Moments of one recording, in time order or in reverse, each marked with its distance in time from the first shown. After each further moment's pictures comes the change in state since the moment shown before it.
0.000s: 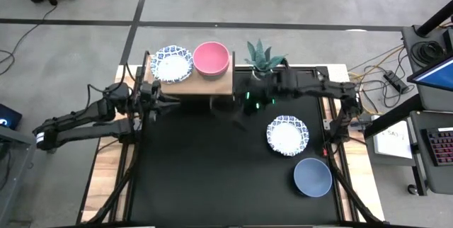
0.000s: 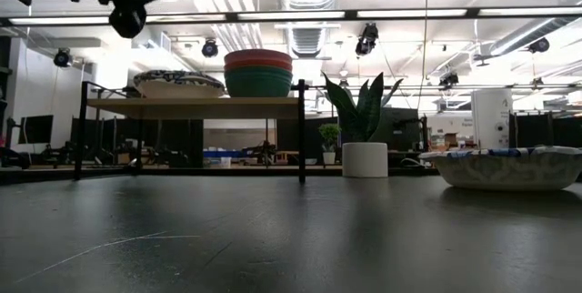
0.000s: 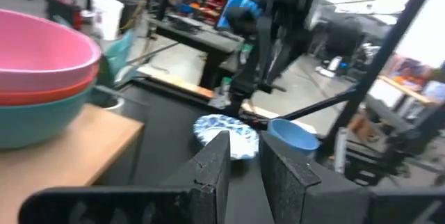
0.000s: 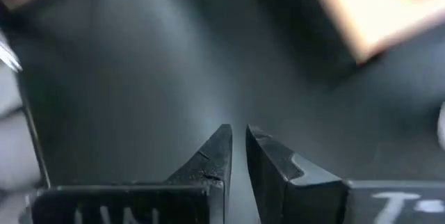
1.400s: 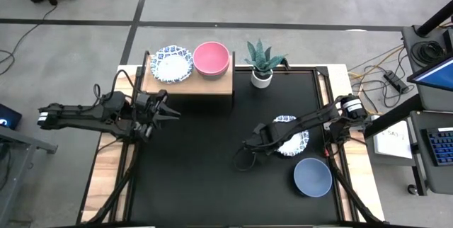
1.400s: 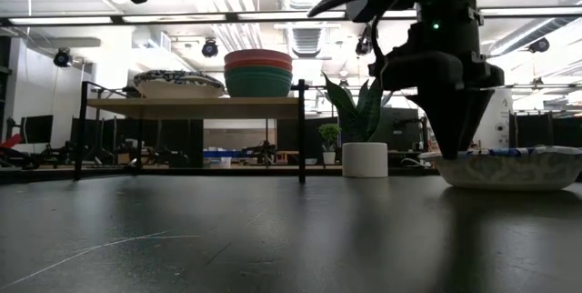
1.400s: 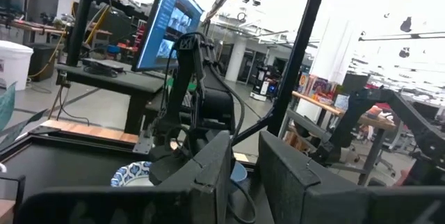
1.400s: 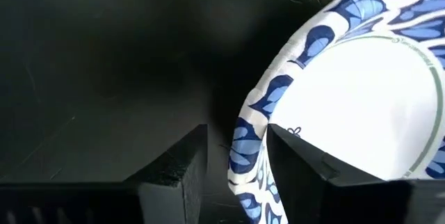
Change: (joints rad) left arm -0.320 0.070 -0.024 0.325 -0.089 0.013; right arm 0.211 -0.007 -0.830 0.205 0.053 0.590
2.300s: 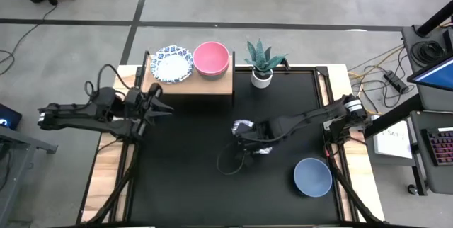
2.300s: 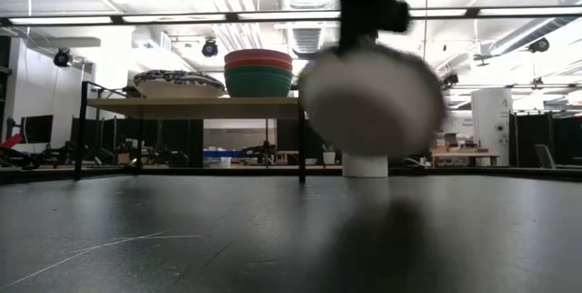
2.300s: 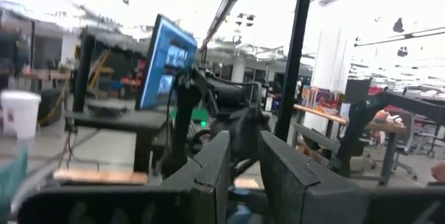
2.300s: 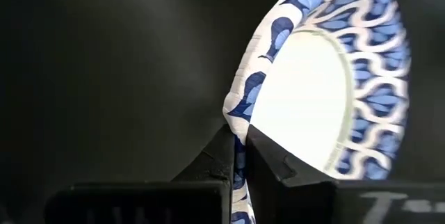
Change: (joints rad) left arm 0.000 -0.019 0.093 -0.023 0.000 0.110; right arm 0.020 0.000 0.348 0.100 0.050 -0.323
